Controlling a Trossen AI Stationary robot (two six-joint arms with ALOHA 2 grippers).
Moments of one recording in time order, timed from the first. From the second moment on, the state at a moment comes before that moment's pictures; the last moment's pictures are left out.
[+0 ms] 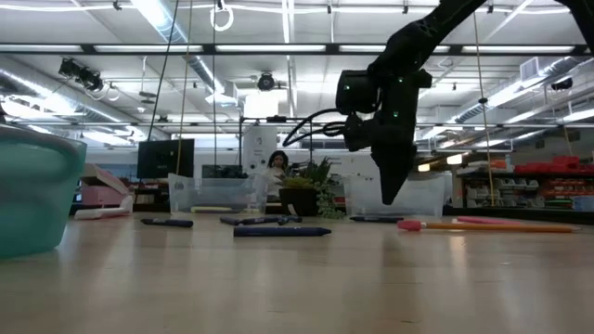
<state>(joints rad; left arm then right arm) 0.28 1.20 1.90 -0.95 -0.12 -0.44 -0.36 1.79 1.16 -0.75 -0.12 0.03</state>
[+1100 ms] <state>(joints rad) 0.34 1.20 1.90 -1.21 -0.12 -0.38 -0.31 1.77 1.02 -0.58 0.02 0.08</state>
